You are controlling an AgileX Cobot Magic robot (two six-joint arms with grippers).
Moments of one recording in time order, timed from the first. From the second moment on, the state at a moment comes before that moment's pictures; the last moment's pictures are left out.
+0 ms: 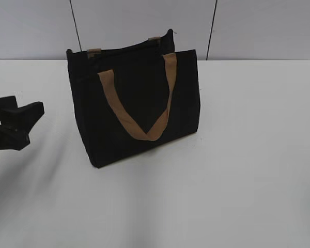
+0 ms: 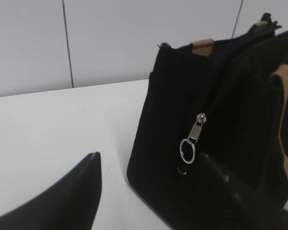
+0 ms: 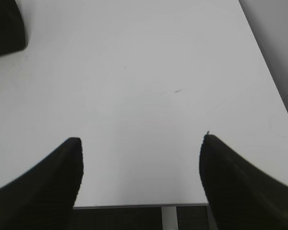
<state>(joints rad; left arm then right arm) -0.27 1.34 -0.22 0.11 -0.85 -0.07 0.00 -0.01 -0.47 -0.02 1.10 -0.05</state>
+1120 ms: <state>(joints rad) -0.27 1.97 -0.56 0.37 -0.99 -0.10 0.00 -0.01 -0.47 -0.02 1.10 -0.05</state>
